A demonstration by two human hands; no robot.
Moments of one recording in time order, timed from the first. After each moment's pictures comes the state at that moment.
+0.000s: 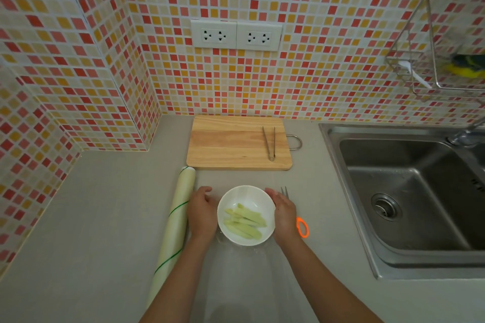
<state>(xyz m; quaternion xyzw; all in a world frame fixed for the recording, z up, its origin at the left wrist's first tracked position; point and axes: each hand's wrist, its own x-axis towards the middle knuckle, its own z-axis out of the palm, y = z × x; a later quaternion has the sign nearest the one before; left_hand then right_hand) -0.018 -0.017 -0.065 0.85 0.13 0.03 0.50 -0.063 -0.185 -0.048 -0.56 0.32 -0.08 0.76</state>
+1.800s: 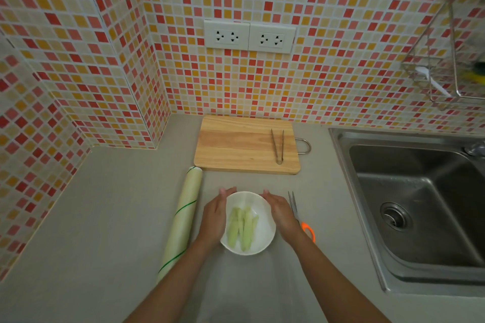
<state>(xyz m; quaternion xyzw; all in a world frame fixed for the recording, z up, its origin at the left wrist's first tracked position) -0.033 -0.023 -0.052 0.73 0.08 -0.13 0.66 -0.047 -0.188 -0.040 -0.69 0.21 0.11 0.68</state>
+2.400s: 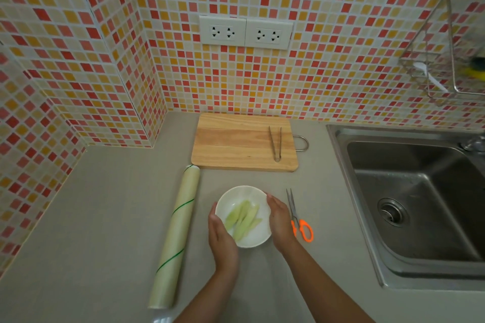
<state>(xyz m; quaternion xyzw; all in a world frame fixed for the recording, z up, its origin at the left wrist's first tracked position) -0.089 -0.061 -0.053 0.62 0.26 0.04 0.74 -0.060 -0.174 -0.049 -0.62 0.29 0.02 0.73</state>
